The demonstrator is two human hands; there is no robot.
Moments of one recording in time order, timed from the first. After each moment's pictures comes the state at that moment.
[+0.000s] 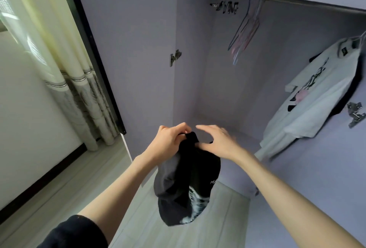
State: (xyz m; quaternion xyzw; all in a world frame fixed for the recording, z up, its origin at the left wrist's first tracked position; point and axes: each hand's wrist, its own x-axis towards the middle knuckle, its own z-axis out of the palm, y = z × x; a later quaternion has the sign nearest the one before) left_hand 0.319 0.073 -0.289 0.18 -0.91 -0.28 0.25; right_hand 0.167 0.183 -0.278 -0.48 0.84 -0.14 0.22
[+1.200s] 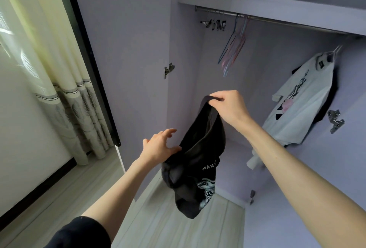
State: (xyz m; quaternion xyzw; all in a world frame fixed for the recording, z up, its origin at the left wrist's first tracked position) left_hand 0.317 0.048 -0.301 0.36 -0.89 -0.27 0.09; right_hand 0.155 0.161 -0.175 -0.41 0.80 -0.43 0.06
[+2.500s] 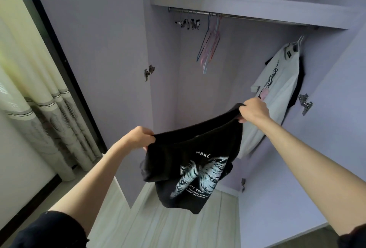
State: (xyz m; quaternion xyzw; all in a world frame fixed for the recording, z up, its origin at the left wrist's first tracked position) left_hand 0.323 0.026 -0.248 0.38 -0.83 -0.40 -0.03; right_hand 0.090 0.235 -0.189 -0.17 0.95 -0.26 0.03
